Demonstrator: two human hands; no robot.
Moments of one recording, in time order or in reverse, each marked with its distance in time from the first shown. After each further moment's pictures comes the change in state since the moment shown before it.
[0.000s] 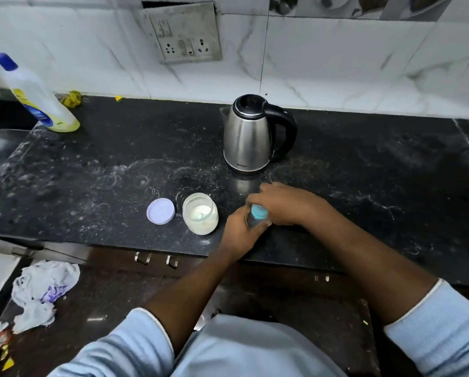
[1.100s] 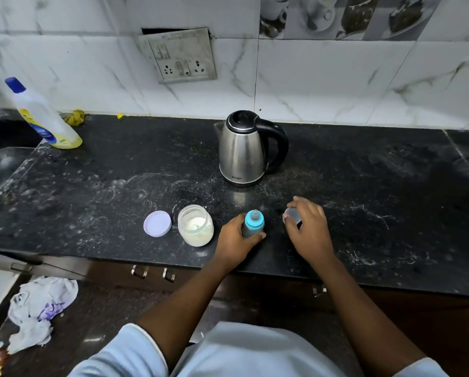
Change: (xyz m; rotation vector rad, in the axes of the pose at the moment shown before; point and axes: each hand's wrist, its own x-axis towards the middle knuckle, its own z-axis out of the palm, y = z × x) left_hand 0.001 0.005 0.002 0.013 0.022 -0.084; right_hand -0.017 0.048 0.122 0.635 0.939 0.310
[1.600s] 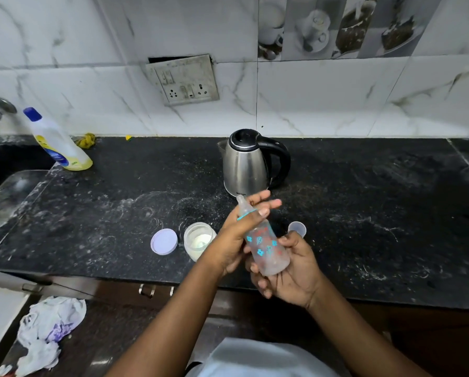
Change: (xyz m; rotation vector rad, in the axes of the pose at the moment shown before) left_hand -0.017 0.121 -0.059 -0.791 -0.301 -0.027; right_hand -0.026 -0.089 -0.017 1.776 -1.000 0.622
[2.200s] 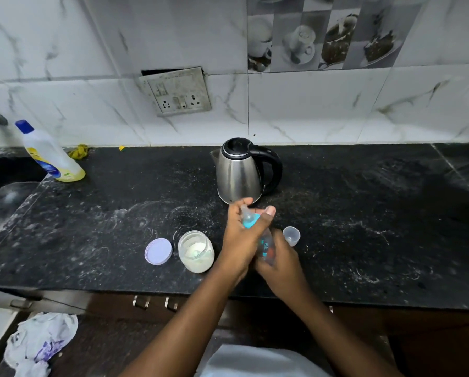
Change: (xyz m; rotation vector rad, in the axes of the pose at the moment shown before) left_hand 0.013 -0.015 0.028 0.107 0.351 0.044; right_hand 0.015 0.018 -0.022 -1.209 0.797 -0.639
